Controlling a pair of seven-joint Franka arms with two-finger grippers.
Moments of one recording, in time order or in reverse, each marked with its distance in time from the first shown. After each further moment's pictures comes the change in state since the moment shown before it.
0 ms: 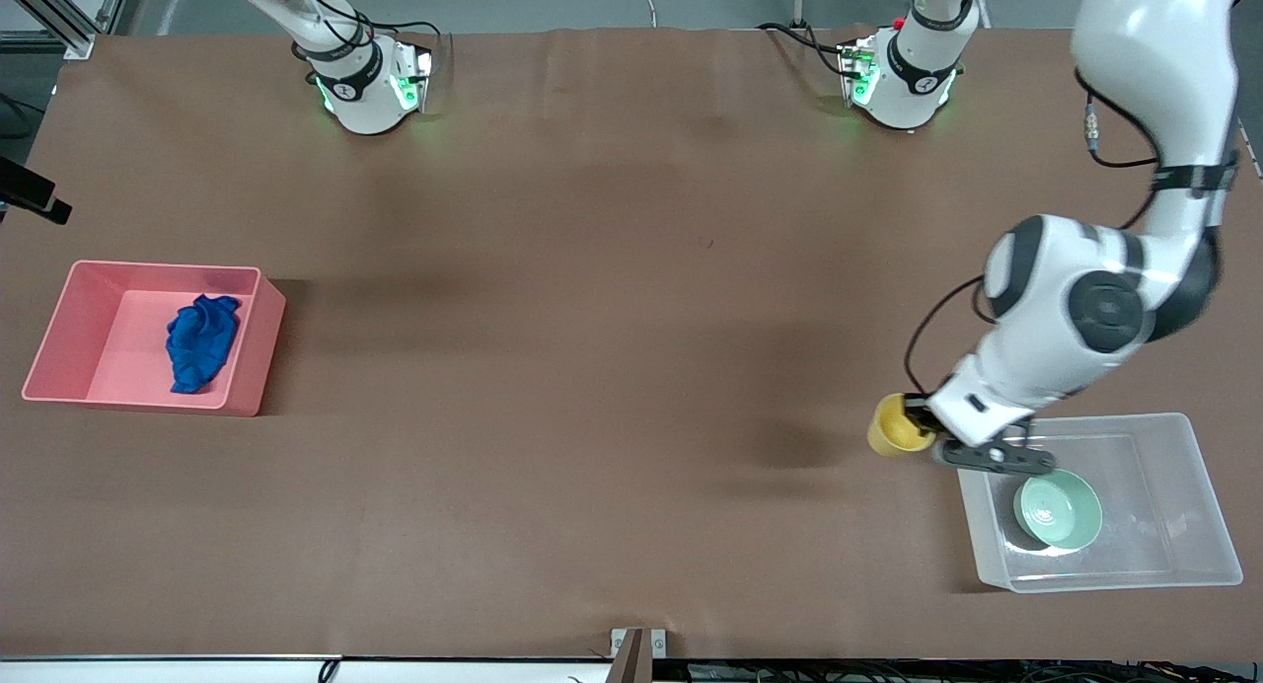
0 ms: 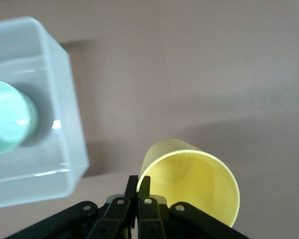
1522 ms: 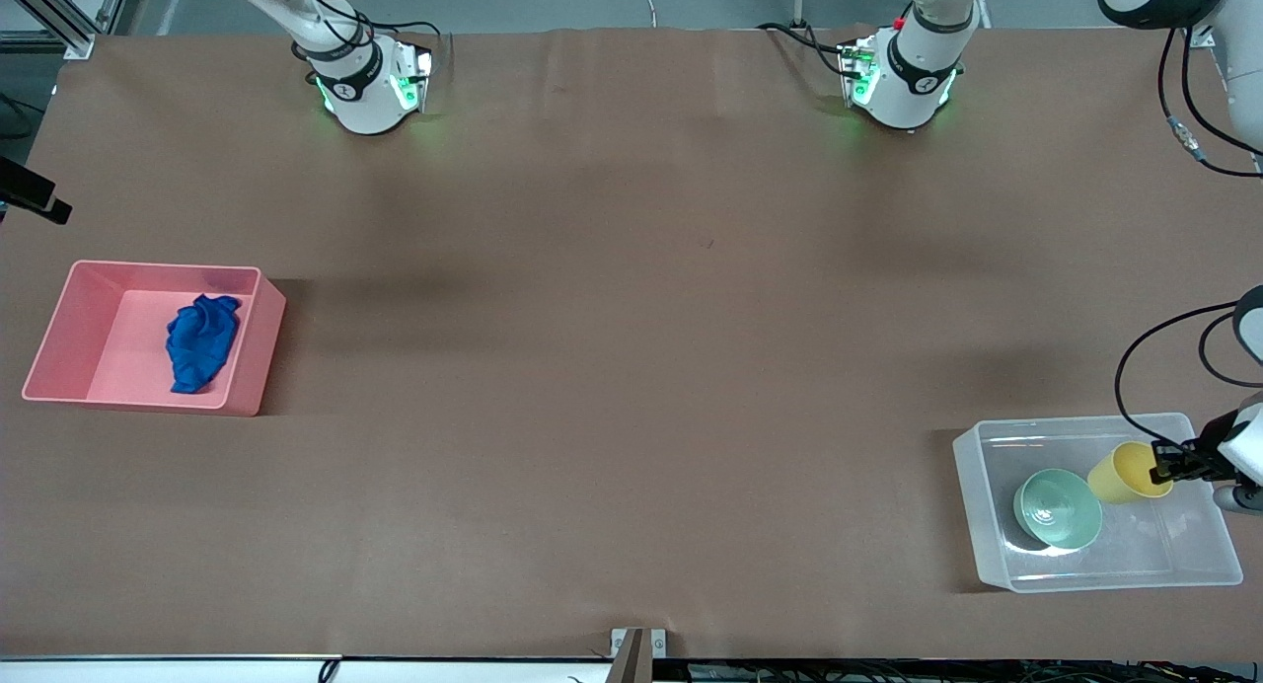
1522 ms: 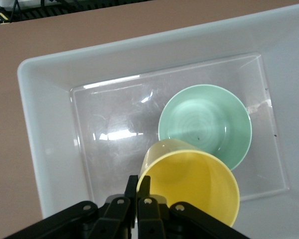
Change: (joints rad) left arm 0.326 0.260 0.069 0.209 -0.031 0.118 0.461; right arm 0.000 0.000 0.000 0.000 0.000 0.000 0.000
